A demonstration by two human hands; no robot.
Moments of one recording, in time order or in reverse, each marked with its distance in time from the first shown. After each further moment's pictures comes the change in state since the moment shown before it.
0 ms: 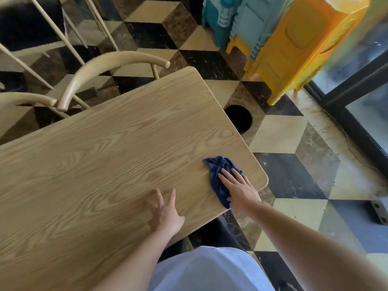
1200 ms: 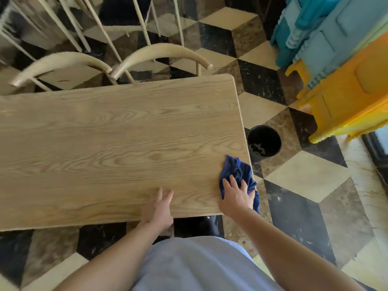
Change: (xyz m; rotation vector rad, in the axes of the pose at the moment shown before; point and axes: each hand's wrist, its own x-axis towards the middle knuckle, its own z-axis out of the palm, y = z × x) left_hand -0.051 0.056 0.043 0.040 0.086 -0.206; right_hand 0.003 0.024 -0.050 -0.075 -0.084 -0.001
